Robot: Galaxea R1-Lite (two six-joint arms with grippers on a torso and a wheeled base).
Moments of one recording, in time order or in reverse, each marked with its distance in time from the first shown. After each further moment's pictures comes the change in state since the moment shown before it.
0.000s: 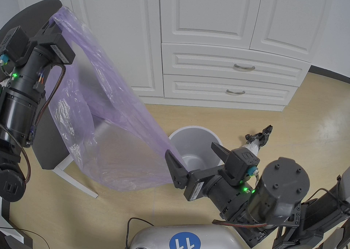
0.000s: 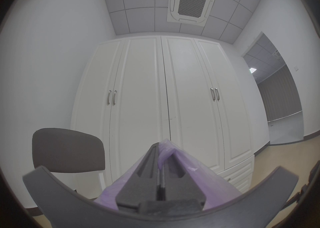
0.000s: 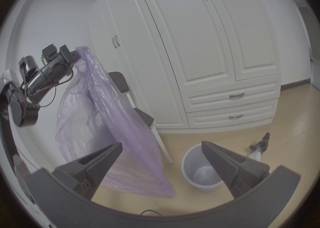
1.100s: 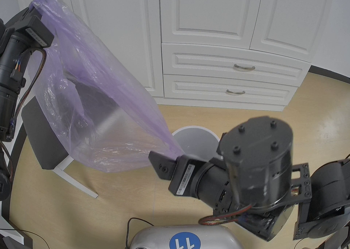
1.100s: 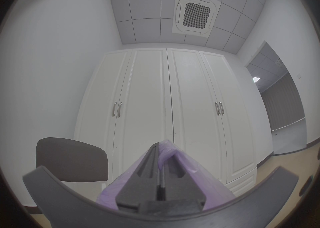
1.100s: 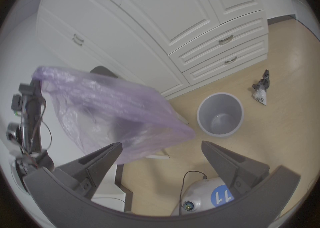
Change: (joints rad) left arm -0.007 -0.083 -0.026 0.001 0.005 0.002; right arm 0.039 -0.124 -0.386 0.911 0.117 0.633
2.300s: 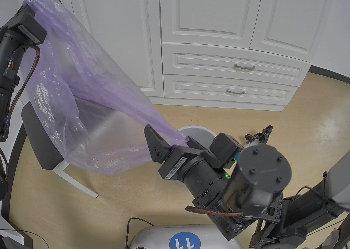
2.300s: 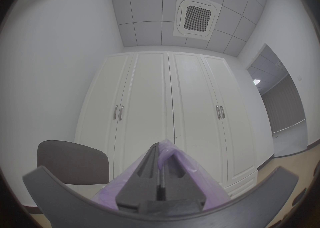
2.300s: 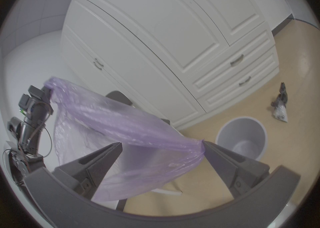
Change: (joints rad) left arm -0.002 -0.026 0.000 -0.001 -0.001 0.002; right arm -0.035 0.208 0.196 -0.890 -0.072 -0.268
